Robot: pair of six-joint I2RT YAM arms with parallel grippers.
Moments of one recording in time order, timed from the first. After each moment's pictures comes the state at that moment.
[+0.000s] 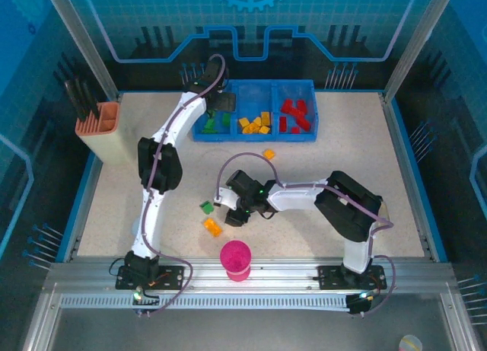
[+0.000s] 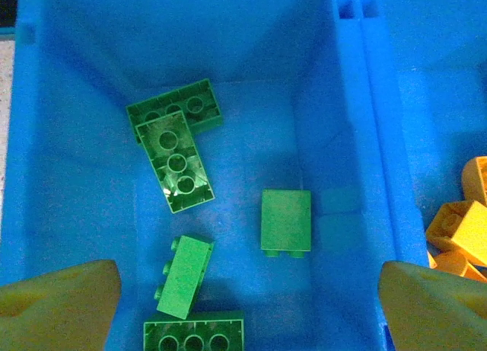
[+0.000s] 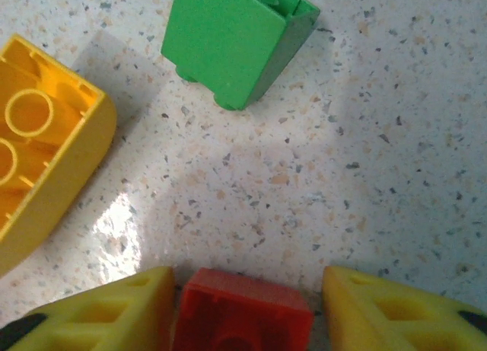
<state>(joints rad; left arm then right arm) -0.28 2.40 2.38 -0.91 -0.18 -0.24 0.95 1.87 1.04 -0.21 -0.17 -0.30</state>
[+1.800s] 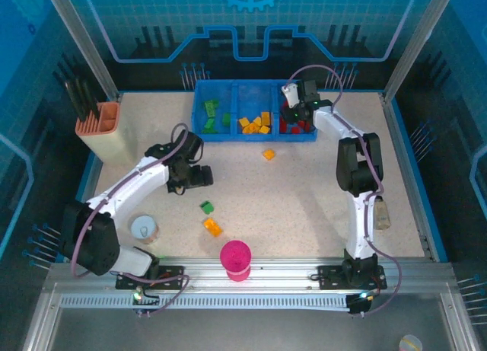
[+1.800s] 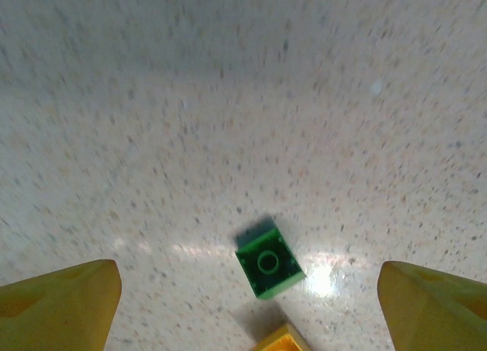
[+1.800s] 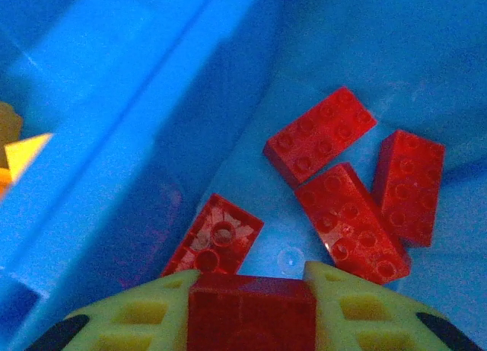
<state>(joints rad) -0.39 1.42 1.05 -0.94 -0.03 -0.64 0.22 2.23 1.84 -0.43 -0.07 -0.24</state>
